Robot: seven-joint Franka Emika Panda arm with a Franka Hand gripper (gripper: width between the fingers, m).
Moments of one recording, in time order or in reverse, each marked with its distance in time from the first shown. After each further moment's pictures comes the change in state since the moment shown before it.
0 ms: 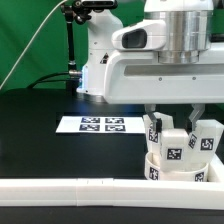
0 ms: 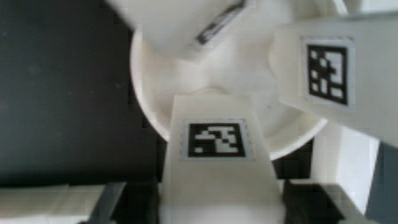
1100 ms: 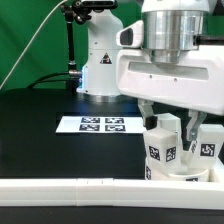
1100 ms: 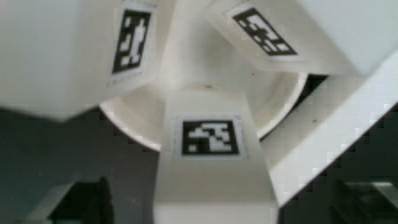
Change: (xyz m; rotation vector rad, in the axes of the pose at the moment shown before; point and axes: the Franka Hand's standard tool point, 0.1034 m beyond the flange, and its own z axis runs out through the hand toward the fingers) arm 0.009 0.012 -0.014 0.014 0.056 0.616
